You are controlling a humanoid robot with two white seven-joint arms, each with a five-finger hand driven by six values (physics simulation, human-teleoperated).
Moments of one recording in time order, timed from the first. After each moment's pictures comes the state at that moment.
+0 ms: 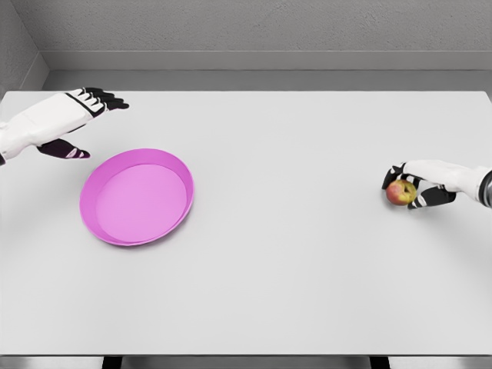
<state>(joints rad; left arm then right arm) -0.69 0.92 -0.76 -1.24 -0.40 -0.61 -0.02 -0.45 -1.00 0.62 -1.66 0.13 0.12 0.56</state>
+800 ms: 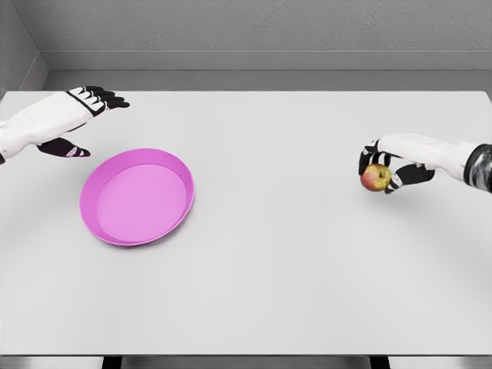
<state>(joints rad) -0.69 0.92 -0.76 -1.24 -0.41 -0.61 -0.03 -0.50 -0.92 0.55 -1.75 0.13 0.07 0.61</state>
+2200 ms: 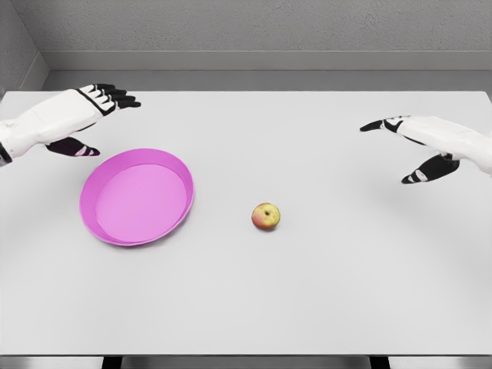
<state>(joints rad) -0.69 0.91 -0.76 -1.34 -0.40 -0.61 -0.03 -0.34 -0.94 0.28 -1.75 0.12 -0.10 0.61</state>
